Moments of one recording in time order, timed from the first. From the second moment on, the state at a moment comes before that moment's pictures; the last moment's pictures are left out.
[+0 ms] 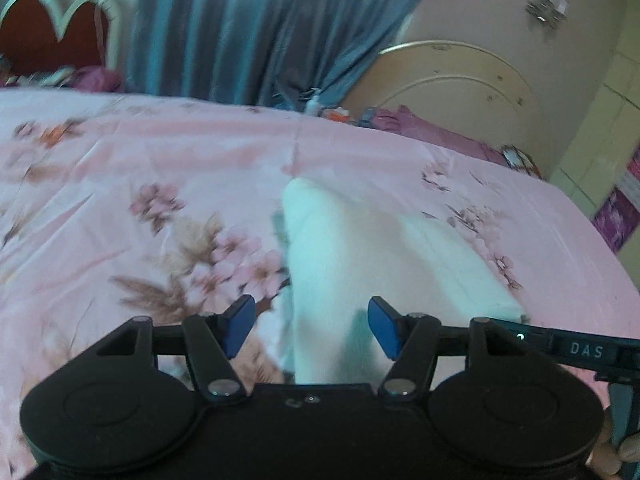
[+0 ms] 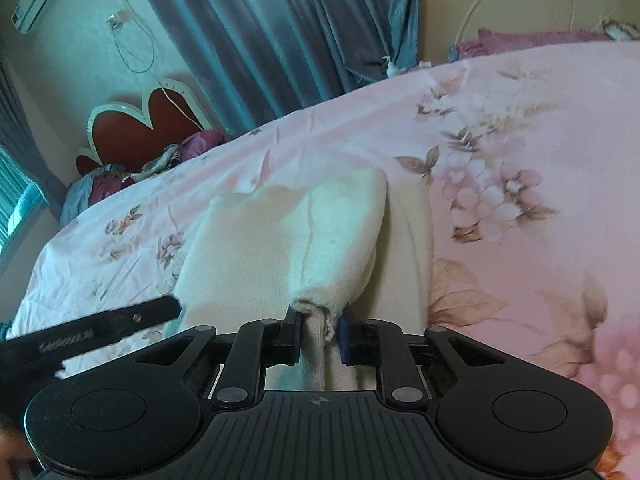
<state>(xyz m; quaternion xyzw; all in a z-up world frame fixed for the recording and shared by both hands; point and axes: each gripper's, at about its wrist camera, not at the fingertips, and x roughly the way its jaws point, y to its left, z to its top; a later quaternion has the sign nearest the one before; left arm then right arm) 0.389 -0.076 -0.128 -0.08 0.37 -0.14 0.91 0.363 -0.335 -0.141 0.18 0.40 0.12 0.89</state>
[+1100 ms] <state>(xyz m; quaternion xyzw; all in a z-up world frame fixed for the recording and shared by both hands) 0.395 -0.106 -0.153 -0.05 0.40 -0.18 0.90 0.269 -0.348 -0.142 0.19 0.45 0.09 0.87</state>
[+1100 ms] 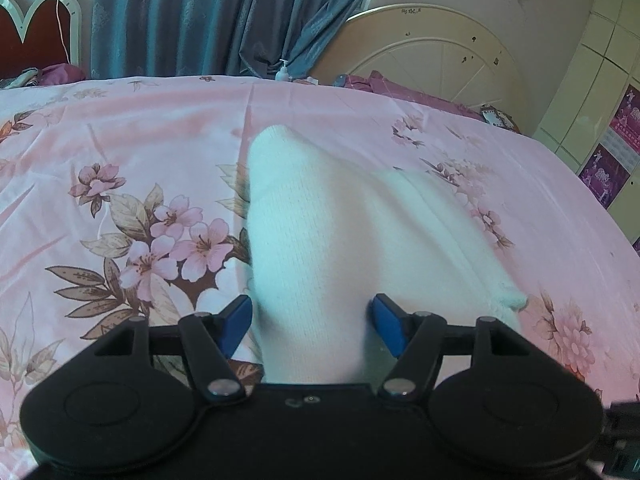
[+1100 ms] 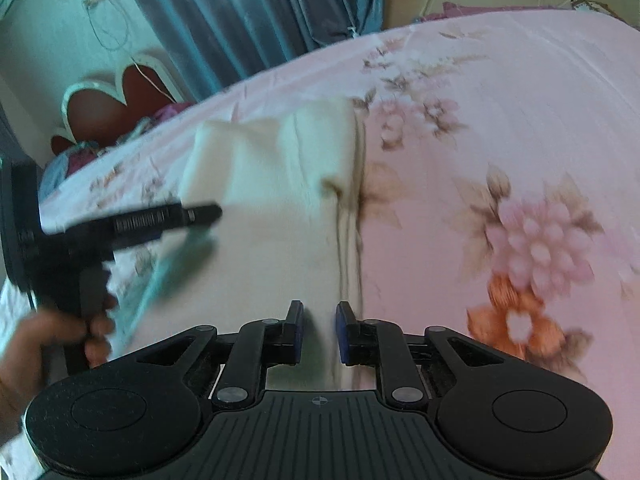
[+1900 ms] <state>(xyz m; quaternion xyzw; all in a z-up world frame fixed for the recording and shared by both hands) 0.383 -0.098 -0.154 -0.02 0.40 -0.23 0.89 0.239 -0.310 -0.135 0.14 0.44 0.01 0.89</state>
